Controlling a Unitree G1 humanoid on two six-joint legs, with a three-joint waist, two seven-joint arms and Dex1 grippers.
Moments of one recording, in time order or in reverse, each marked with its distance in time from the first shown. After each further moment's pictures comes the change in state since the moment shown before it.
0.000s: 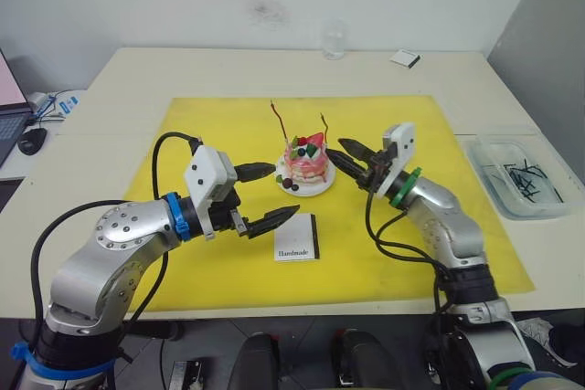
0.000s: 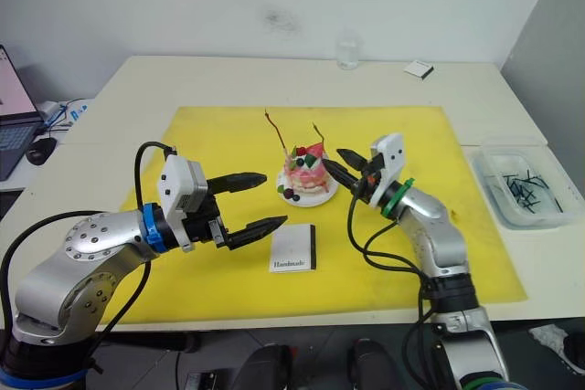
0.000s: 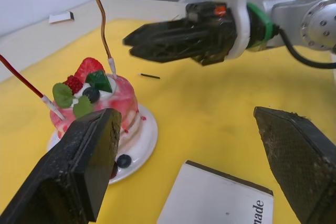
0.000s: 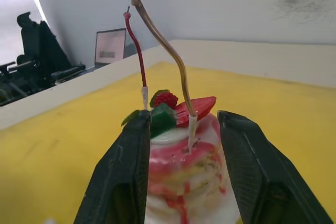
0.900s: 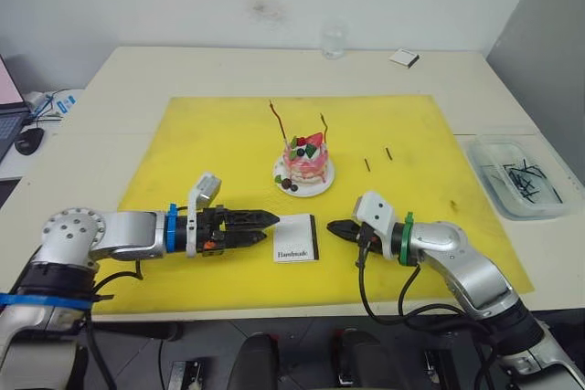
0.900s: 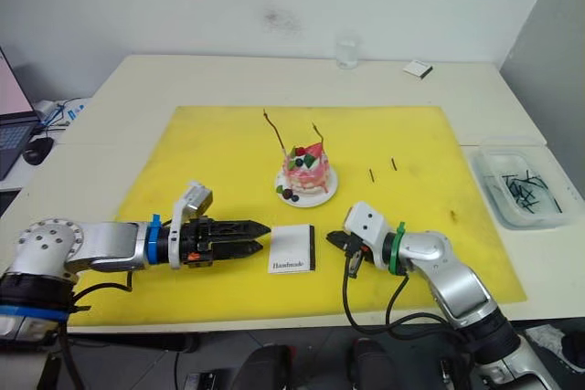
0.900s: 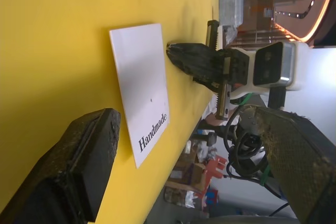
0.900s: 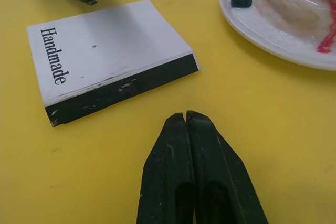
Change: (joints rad) left arm -0.259 0.165 -0.170 0.800 -1.315 0.778 0.700; right arm 0.189 -0.242 0.316 -0.236 -0.255 0.071 0.077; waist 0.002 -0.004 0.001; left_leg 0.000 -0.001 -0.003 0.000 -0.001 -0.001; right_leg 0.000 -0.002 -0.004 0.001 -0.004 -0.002
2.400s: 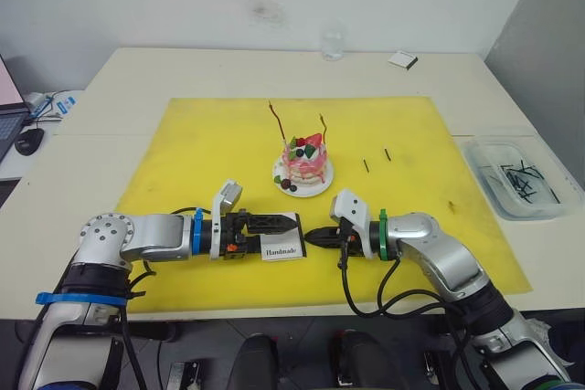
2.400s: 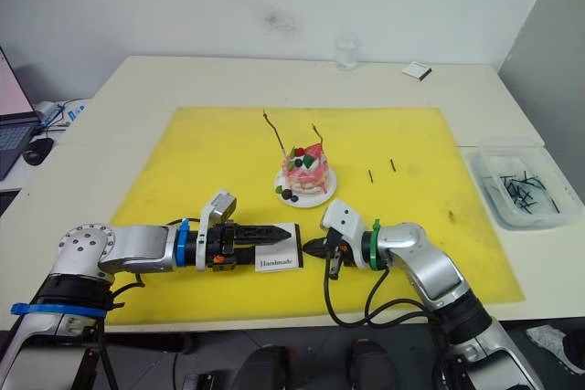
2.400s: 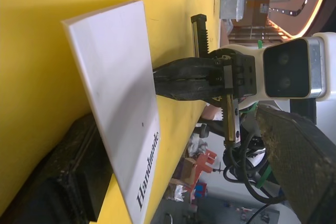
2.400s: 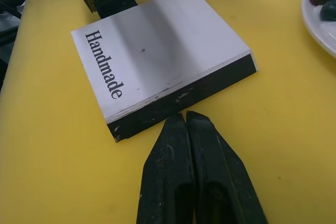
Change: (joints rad) left arm 0.003 -0.152 0.044 0.024 -0.011 0.020 0.132; right arm -0.123 0.102 0.050 0.102 0.052 0.133 0.139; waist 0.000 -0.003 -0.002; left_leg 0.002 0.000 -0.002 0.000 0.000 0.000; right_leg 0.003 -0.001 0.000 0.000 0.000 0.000
